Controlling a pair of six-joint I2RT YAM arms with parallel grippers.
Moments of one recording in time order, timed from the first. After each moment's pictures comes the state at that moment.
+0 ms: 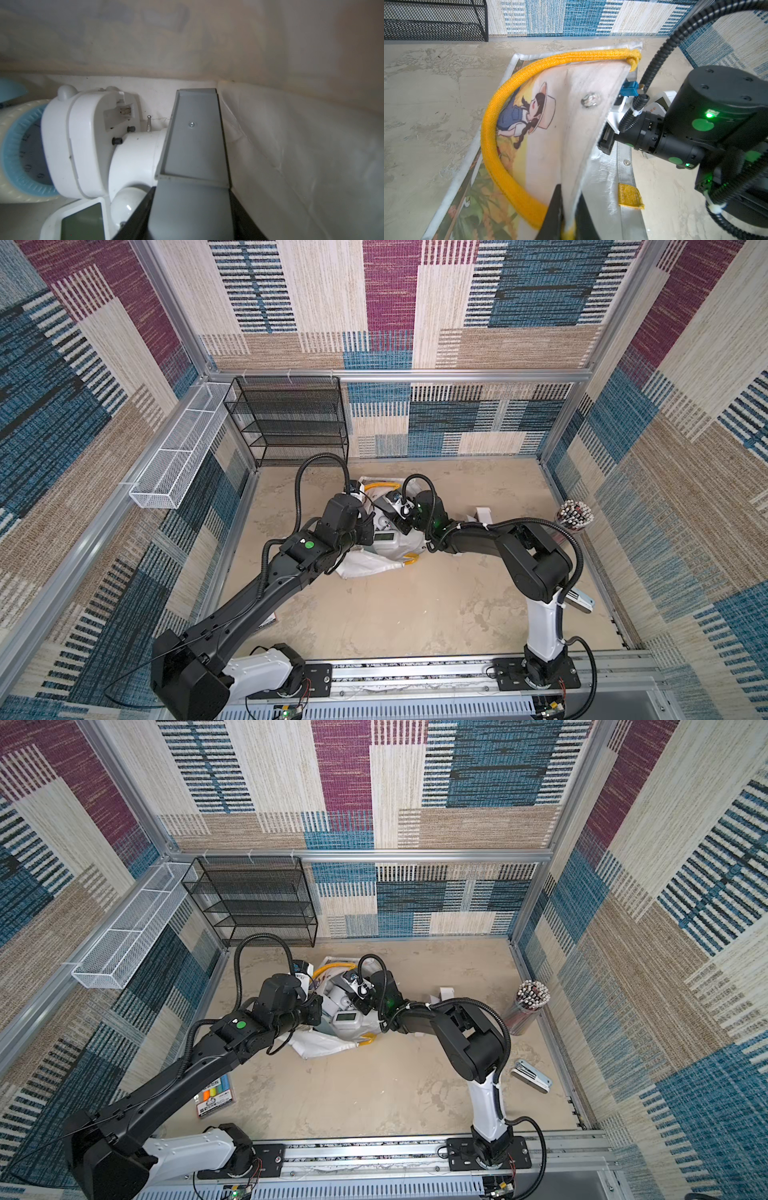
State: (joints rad) left arm -0.63 1.20 1.08 -0.50 -0.18 -0.37; right arm 0.62 2.01 1.17 0.44 -0.16 -0.33
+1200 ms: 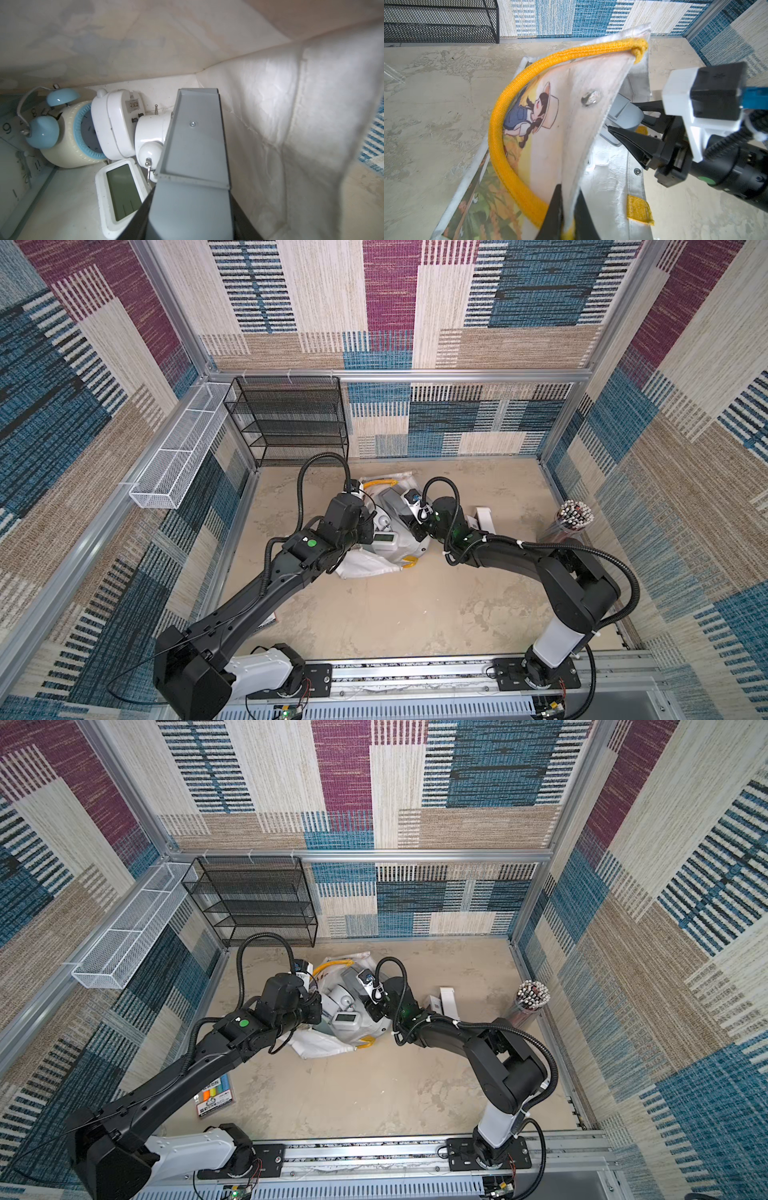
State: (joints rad) left arm -0.63 1.22 1.09 -0.51 -0.25 -0.37; right arm 0.63 1.69 0.94 0.37 -0.06 -0.17
